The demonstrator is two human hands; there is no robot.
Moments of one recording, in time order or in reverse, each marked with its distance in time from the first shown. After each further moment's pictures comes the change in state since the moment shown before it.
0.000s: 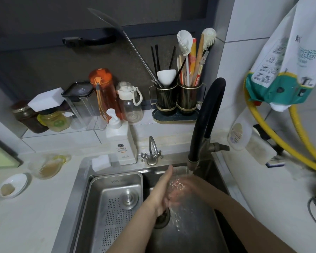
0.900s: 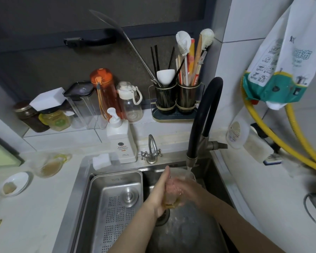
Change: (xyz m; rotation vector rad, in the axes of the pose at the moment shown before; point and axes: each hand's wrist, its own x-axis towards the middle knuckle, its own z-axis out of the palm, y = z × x) left_hand -0.014 -0.003 -0.002 0.024 0.005 -0.059; right_hand -0.012 0.011 0.023 0.239 0.030 0.049
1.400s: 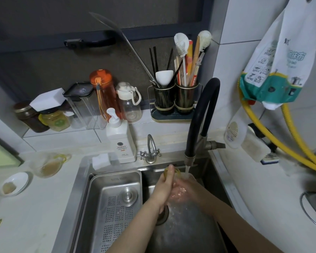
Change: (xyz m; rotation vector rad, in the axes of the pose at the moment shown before) left_hand -0.003 0.002 0.017 0.274 0.174 0.141; right_hand -0.001 -0.002 -0.001 -0.001 0.033 -0.015
